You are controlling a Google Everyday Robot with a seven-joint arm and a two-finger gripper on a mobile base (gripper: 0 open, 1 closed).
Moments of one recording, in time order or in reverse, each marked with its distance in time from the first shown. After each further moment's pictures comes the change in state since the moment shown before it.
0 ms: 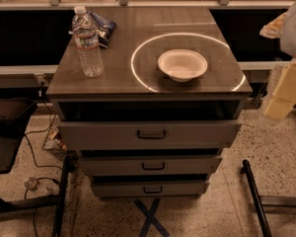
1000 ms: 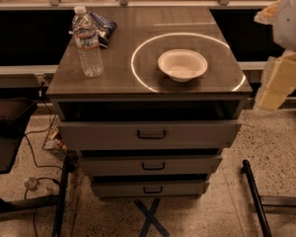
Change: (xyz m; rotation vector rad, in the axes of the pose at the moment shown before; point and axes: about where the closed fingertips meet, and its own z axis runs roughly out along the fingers) arm -0.012 -0.016 -0.004 0.081 0.015 -0.076
